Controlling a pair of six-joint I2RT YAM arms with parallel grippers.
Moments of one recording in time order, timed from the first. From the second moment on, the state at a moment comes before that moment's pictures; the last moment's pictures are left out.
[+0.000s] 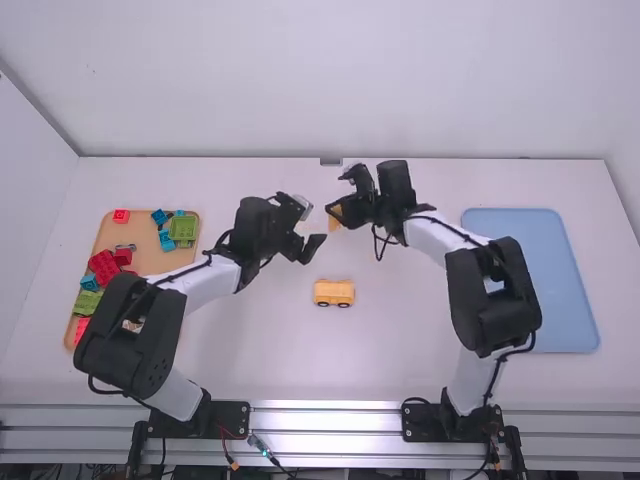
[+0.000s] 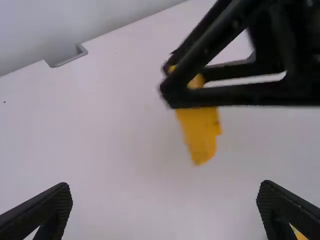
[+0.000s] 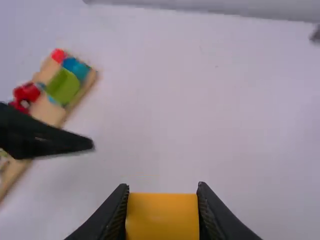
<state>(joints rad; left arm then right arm) -0.29 1.64 0.79 0.31 0.36 0.15 0.32 1.92 1.23 -0.08 -0.62 0.01</state>
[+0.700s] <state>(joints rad) -0.15 1.64 0.79 0.30 0.37 0.10 0.46 1.86 1.25 -0.91 -0.07 -0.92</state>
